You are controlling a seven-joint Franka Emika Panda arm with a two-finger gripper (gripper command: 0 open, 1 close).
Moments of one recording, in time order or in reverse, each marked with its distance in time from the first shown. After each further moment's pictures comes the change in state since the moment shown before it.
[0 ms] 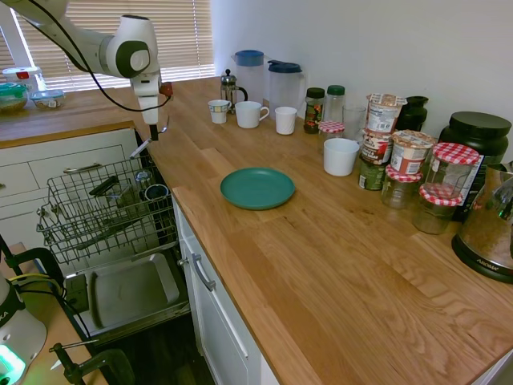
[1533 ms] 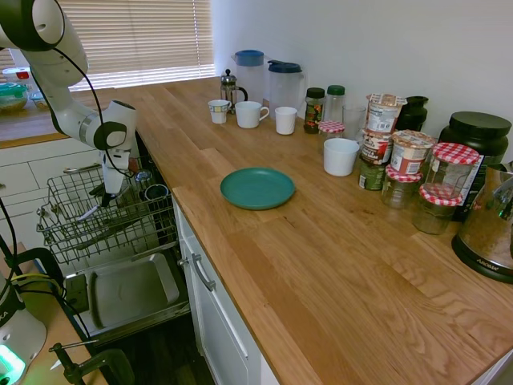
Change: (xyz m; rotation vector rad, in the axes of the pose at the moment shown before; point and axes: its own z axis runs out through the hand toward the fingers) arm -0.054 0.093 0.227 -0.368 -0.139 -0.092
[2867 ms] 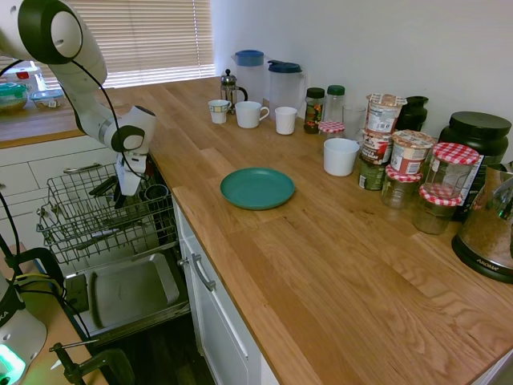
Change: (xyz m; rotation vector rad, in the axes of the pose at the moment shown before) arm 0.023 -0.022 -0.043 0.000 -0.031 -0.011
